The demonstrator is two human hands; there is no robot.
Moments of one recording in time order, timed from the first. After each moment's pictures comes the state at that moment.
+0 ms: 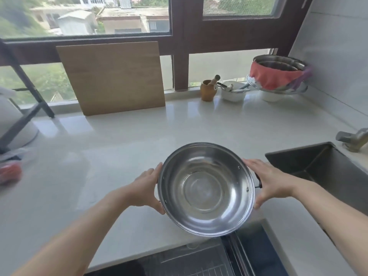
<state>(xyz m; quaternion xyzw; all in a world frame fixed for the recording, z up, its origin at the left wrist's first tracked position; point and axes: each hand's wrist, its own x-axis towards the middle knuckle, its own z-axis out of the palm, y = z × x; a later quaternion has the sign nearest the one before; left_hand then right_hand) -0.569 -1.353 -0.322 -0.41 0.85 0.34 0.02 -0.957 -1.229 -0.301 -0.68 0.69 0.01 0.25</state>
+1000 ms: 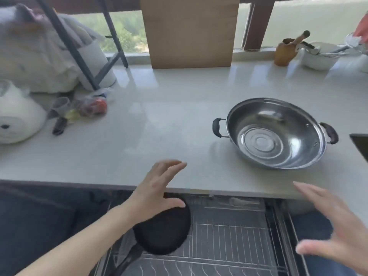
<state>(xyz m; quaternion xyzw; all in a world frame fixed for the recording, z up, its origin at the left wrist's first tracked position) -0.413 -1.187 -0.334 -0.44 0.85 0.24 -0.17 -0.815 -1.087 -0.306 -0.71 0.63 -0.18 0.27</state>
